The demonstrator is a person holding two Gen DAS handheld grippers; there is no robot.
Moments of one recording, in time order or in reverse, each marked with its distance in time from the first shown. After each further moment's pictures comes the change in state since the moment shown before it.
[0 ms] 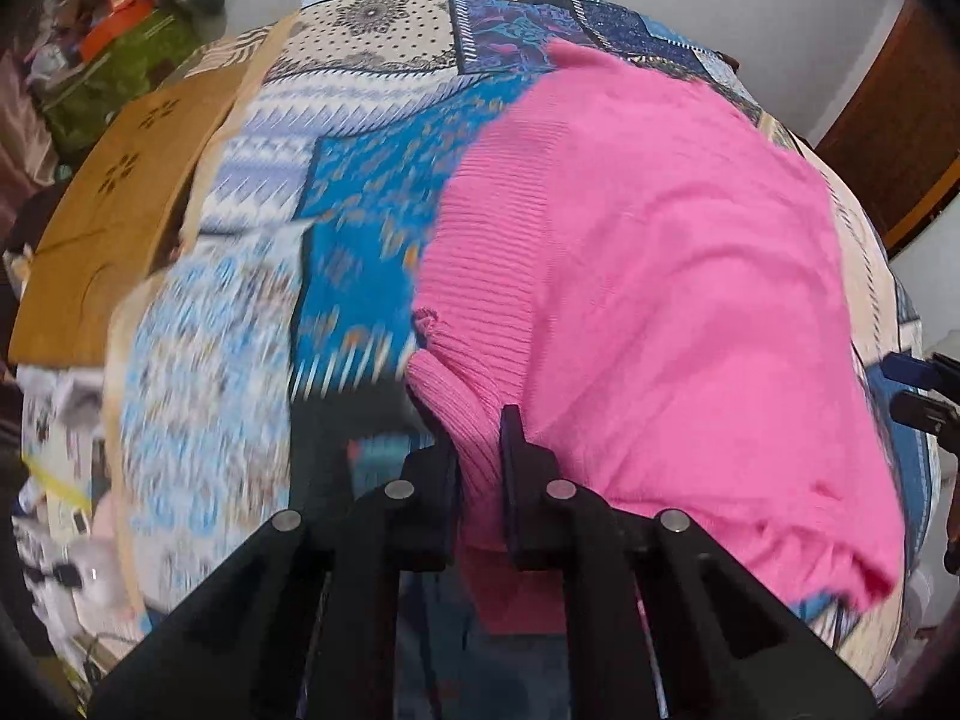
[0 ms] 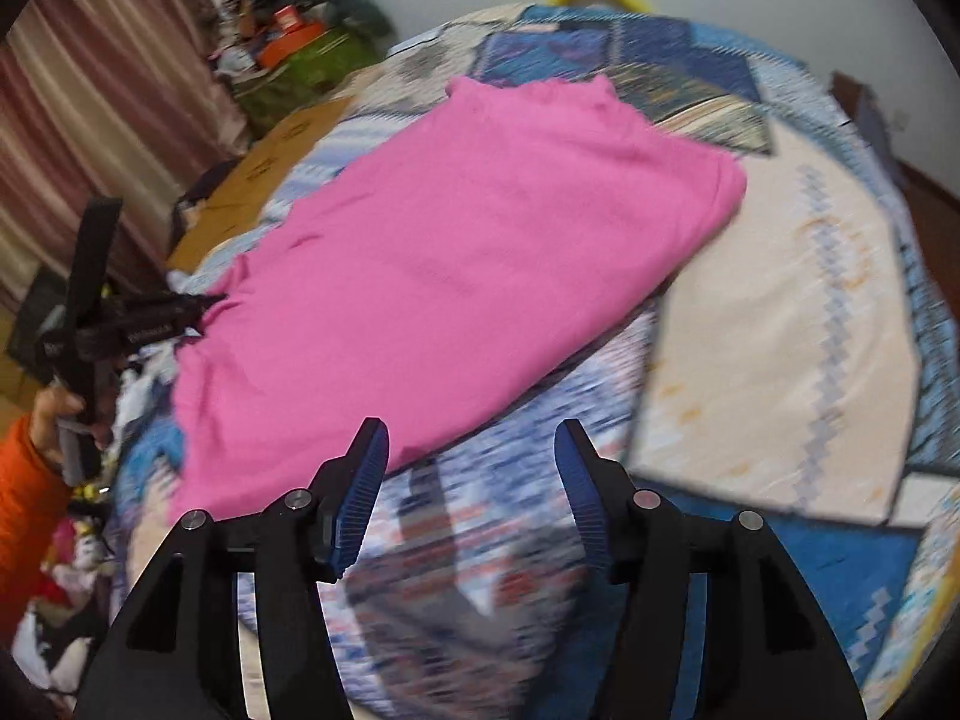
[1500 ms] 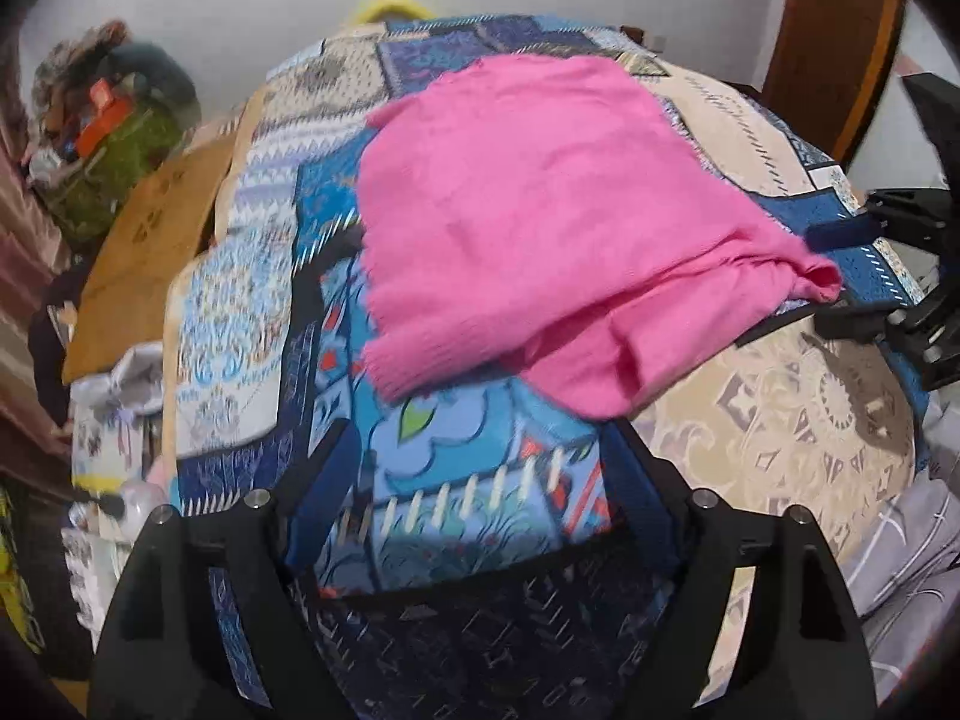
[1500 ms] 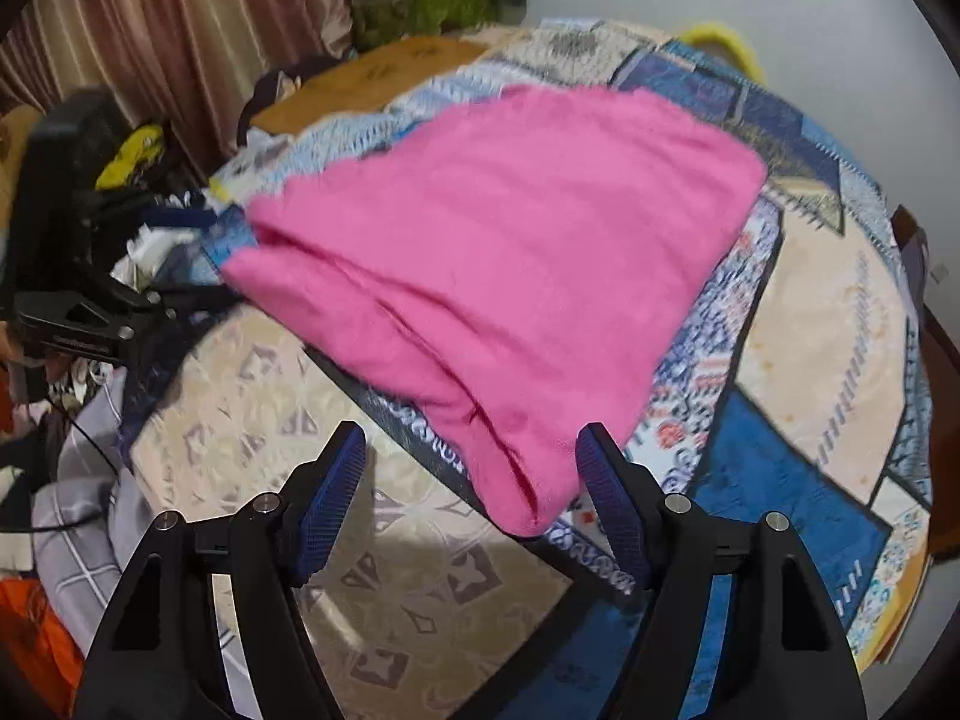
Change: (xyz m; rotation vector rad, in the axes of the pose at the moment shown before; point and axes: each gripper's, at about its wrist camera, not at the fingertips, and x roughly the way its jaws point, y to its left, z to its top) left arm -0.087 -0.066 -0.120 0.246 -0.110 0.069; right arm -0.010 0.078 -0.067 -0.357 0.062 -0.069
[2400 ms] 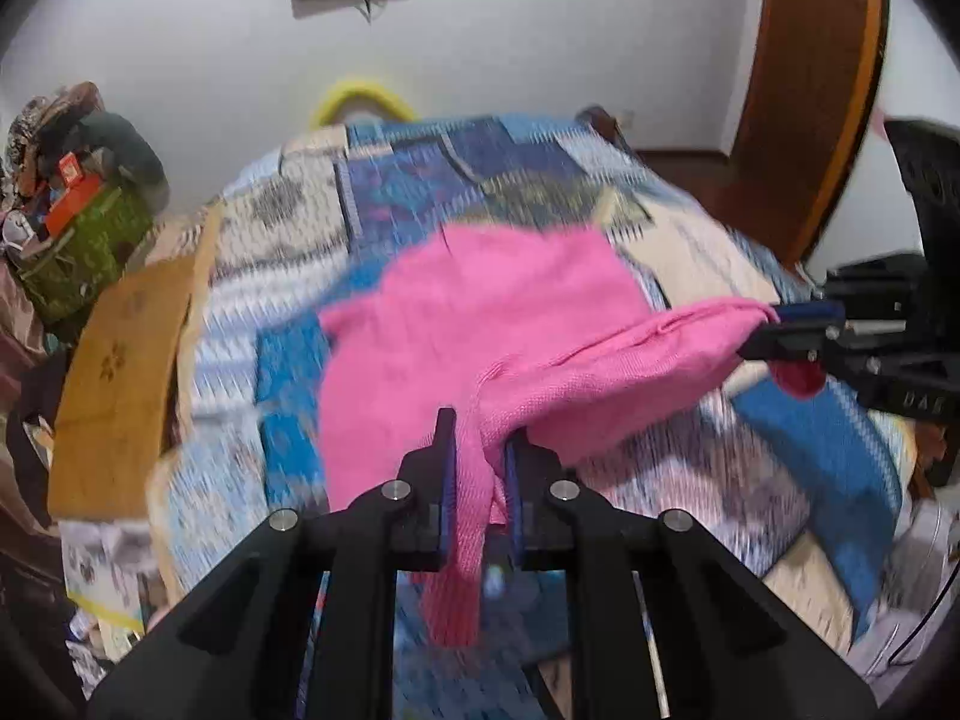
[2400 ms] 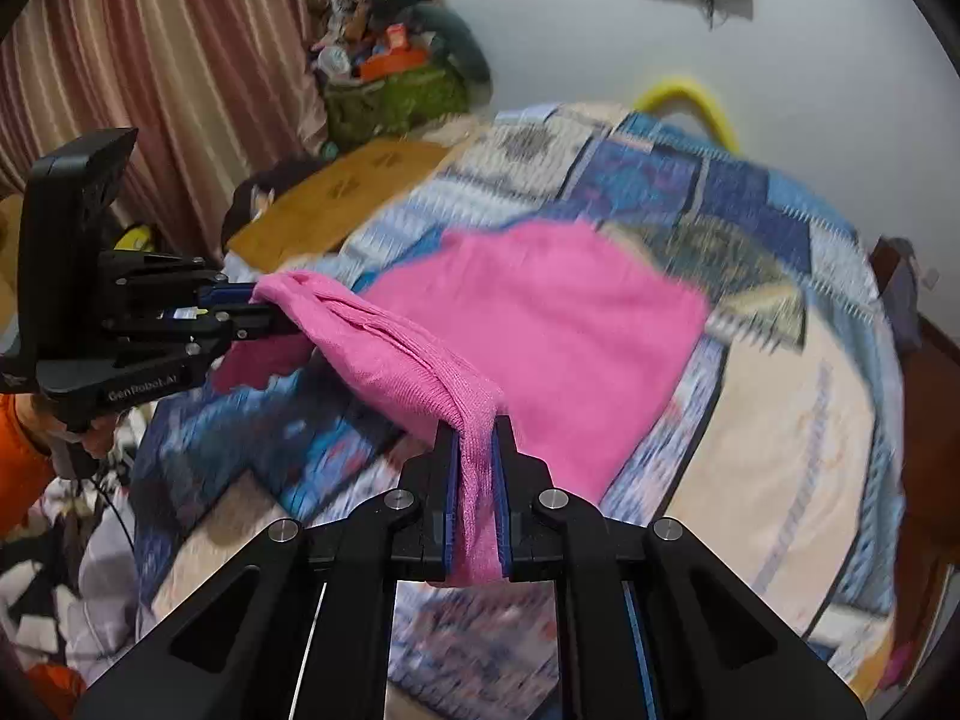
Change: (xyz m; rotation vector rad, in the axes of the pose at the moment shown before) left arm -0.002 0.007 0.156 0.003 -0.171 -0.080; right arm -0.046 -0.055 0.082 0.079 -0.216 0.008
